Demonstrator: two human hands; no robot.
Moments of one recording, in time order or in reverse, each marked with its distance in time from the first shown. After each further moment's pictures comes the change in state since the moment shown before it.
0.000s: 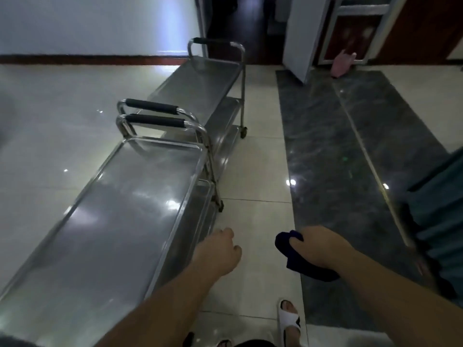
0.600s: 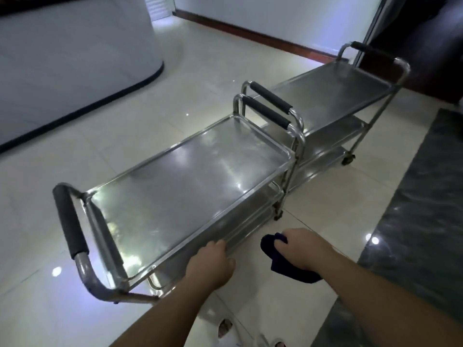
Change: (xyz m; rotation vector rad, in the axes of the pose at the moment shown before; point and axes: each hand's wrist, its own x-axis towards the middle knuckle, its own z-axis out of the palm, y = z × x) left_hand -0.037 -0.029 0.025 -0.341 0.177 -0.585; right_hand 0.102 -0.127 -0.038 -0.335 -0.201 -0.560
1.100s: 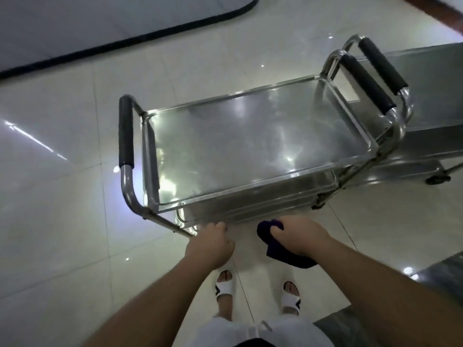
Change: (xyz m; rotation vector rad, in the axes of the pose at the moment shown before) left_hand -0.020 -0.043 0.058 -0.242 0.052 -0.389; right_hand 0.079 -0.049 0.050 -0.247 -0.199 -0.344
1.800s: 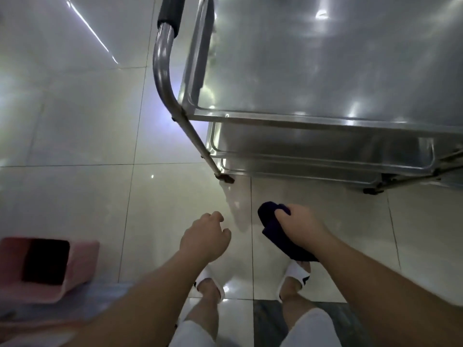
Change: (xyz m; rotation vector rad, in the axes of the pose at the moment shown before) left_hand -0.011 -0.116 0.197 -0.280 -0.059 -0.388; right_hand 0.086 -0.004 0.201 0.172 -0.232 -0.041
